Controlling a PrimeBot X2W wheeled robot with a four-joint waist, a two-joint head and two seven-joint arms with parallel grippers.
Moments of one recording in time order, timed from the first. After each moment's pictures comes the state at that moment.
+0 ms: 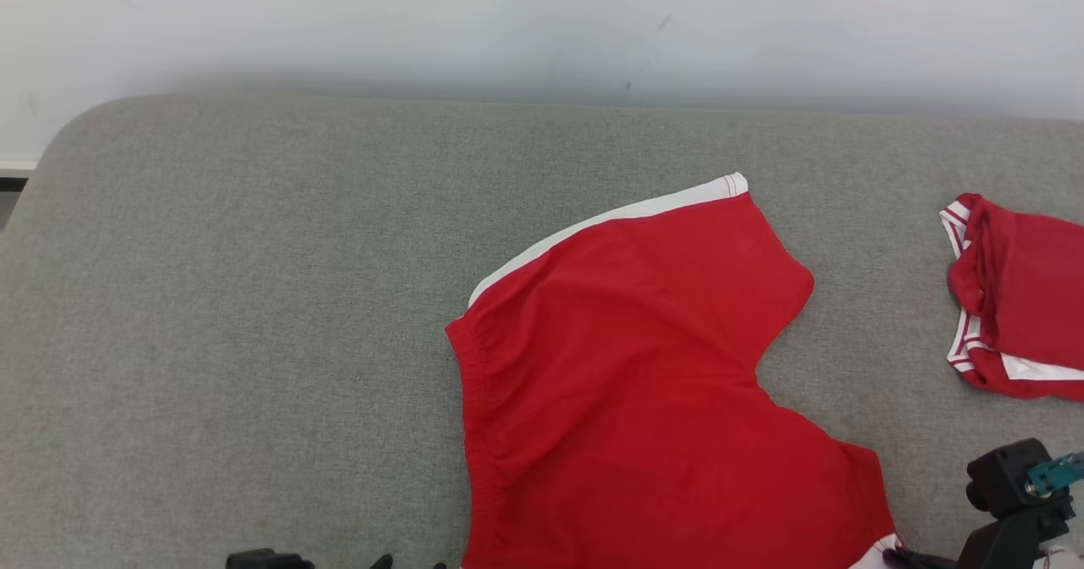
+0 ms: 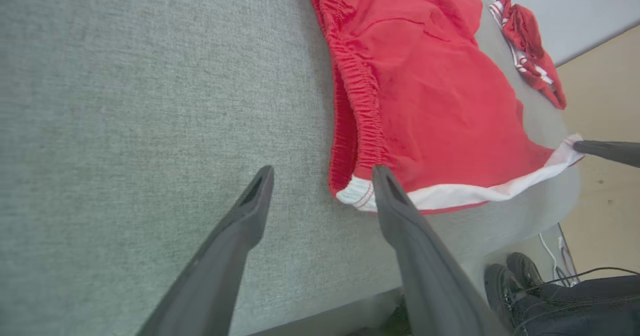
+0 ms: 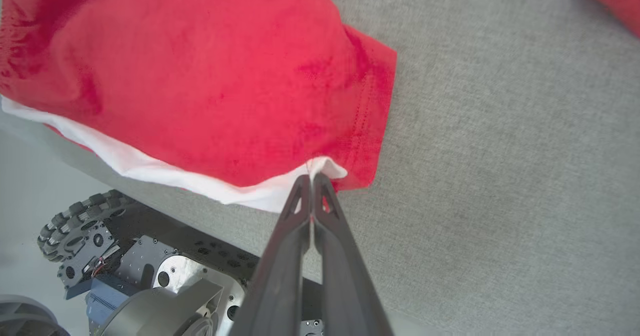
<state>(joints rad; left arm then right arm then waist) -0.06 0.60 -0.72 -0.05 -1.04 0.05 0.03 0.20 -0.49 -0.01 -0.34 0.62 0.13 0.99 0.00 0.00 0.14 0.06</state>
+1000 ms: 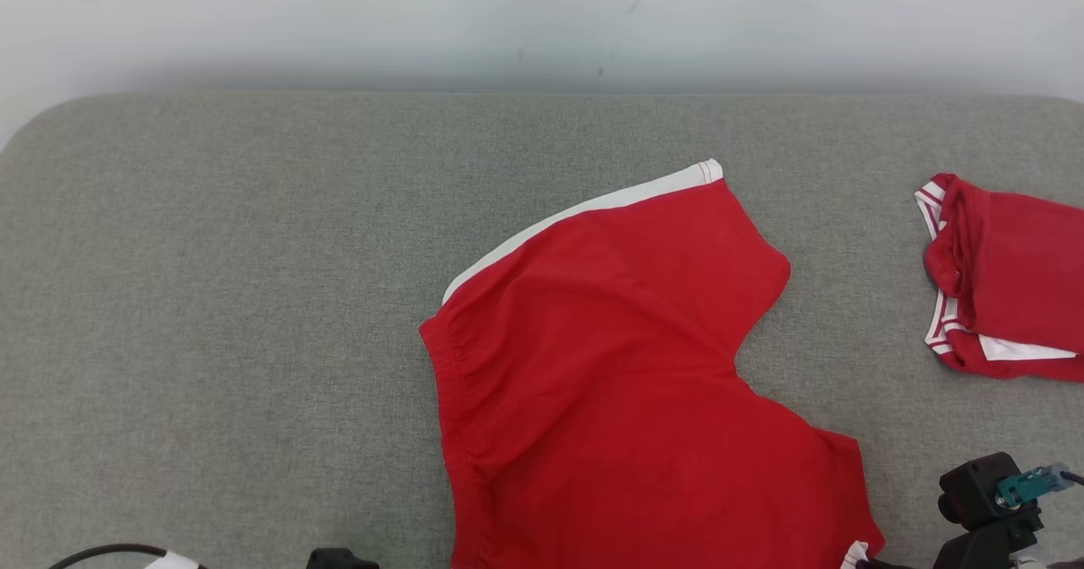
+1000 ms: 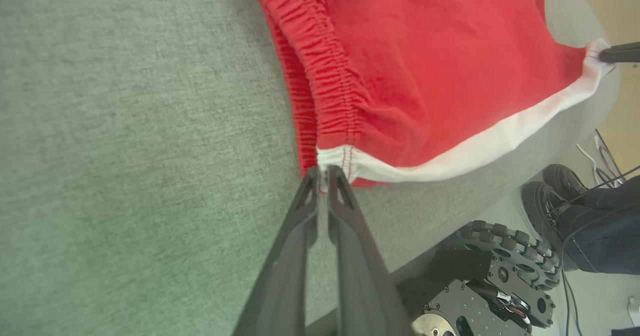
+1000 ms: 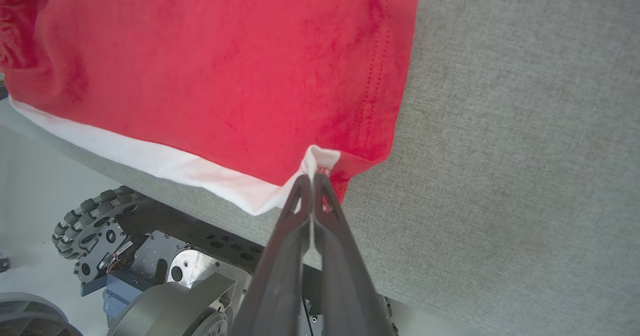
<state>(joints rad) -0.19 0.56 -0.87 0.10 -0.86 -0.01 0.07 0.20 -0.47 0.05 -0.29 0.62 0.13 0.92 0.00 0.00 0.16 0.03</state>
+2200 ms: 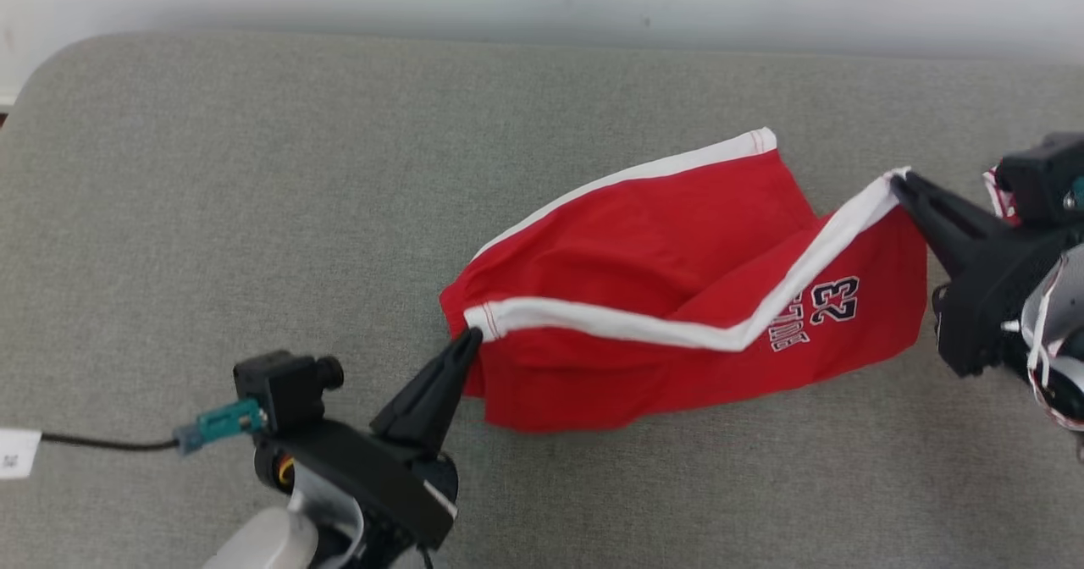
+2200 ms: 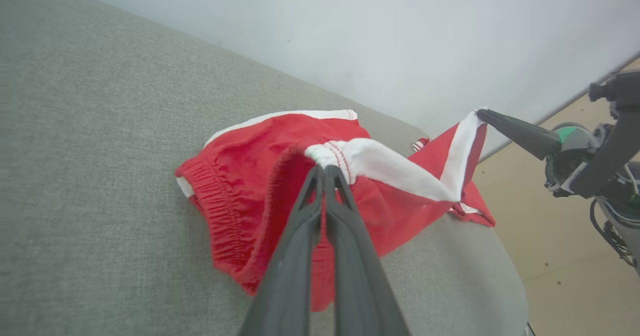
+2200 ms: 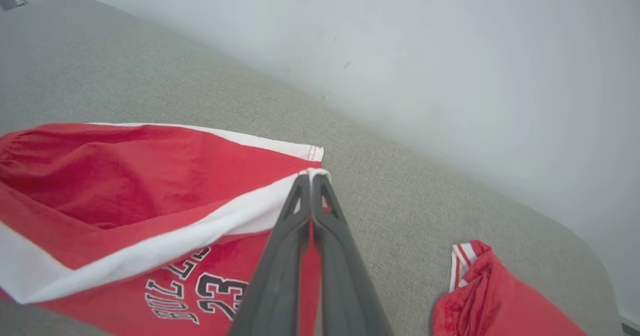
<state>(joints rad) -0.37 0.42 -0.66 -0.05 -1.07 0.03 -0.02 -0.47 -0.64 0.25 -0.05 0.48 0.13 0.52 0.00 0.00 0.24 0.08</state>
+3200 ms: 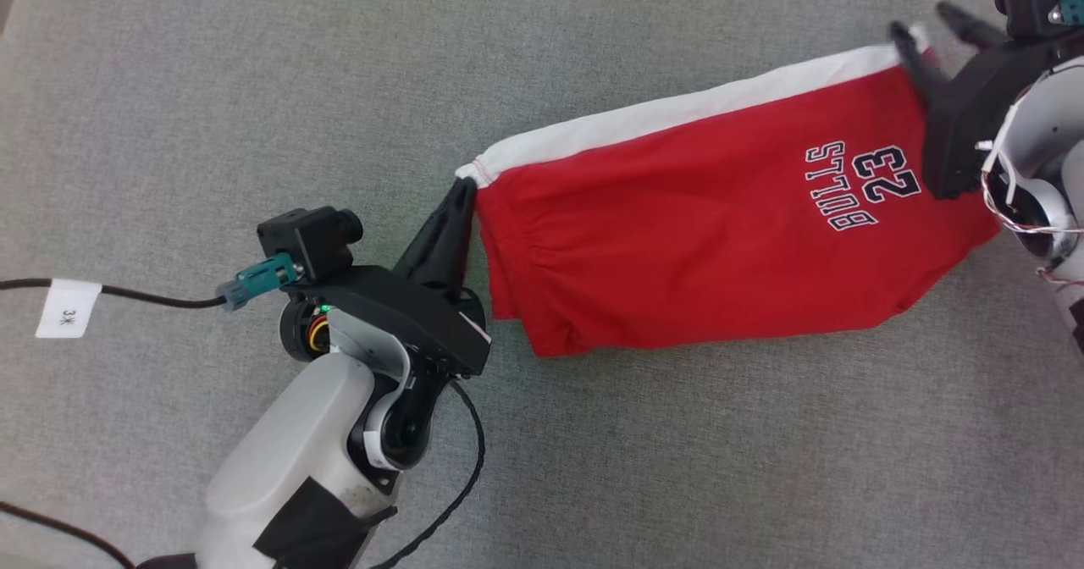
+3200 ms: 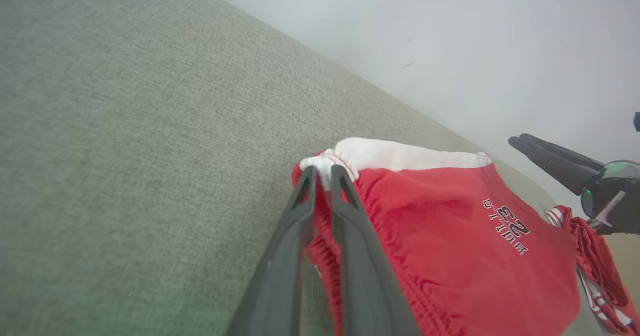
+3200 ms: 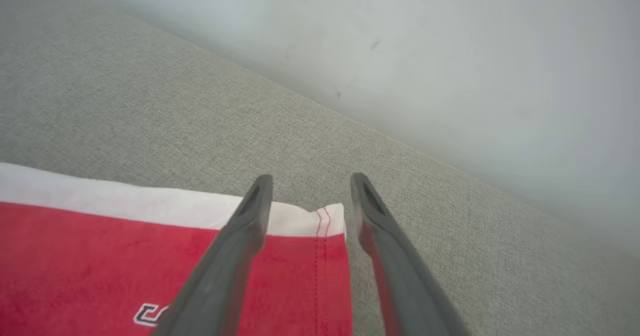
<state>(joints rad) -0.71 0.18 -0.62 0.42 -1.04 0.02 -0.14 -0.99 -0.55 0.47 0.56 0.43 0.13 0.32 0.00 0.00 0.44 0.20</state>
